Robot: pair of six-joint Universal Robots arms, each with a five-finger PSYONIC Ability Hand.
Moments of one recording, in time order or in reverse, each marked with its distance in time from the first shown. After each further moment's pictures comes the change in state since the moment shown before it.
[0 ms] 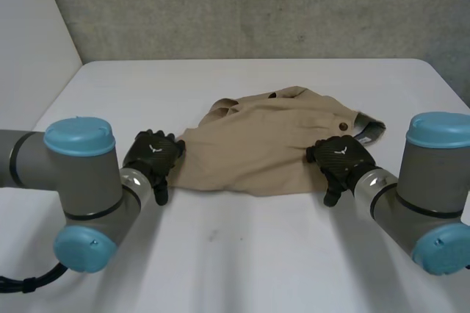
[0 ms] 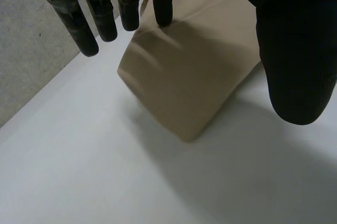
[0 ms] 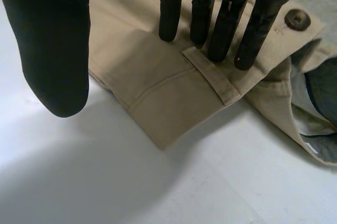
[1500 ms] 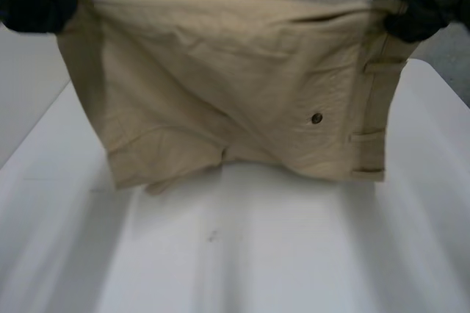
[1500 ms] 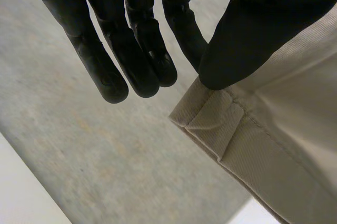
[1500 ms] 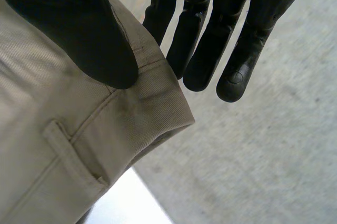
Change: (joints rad) left arm 0.022 0.809 0.122 -0.247 0.019 -0.077; right arm -0.035 -0.528 -0.427 0.451 -0.044 -0.051; left_hand 0.891 0.964 0.963 0.966 0.924; right_hand 0.583 0.753 0.745 0.751 0.698
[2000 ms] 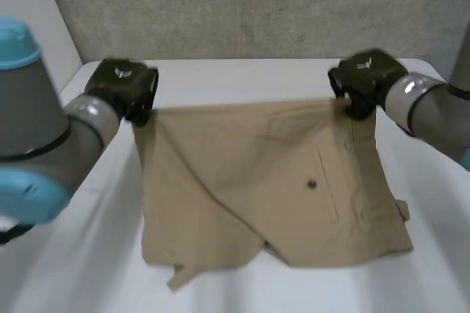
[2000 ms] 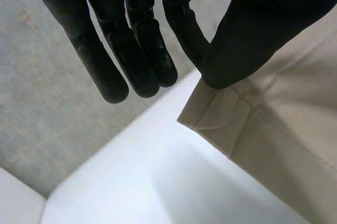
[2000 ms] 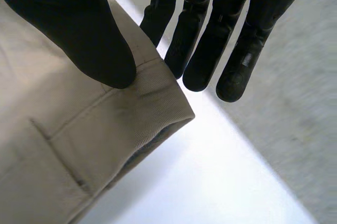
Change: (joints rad) left arm 0.021 -0.594 0.103 0.055 0.005 -0.012; right arm -0.006 0.470 -0.099 -0.035 0.011 -0.084; left_hand 0.000 0.001 0.002 0.000 0.000; right_hand 0.000 0.000 0.000 0.004 0.000
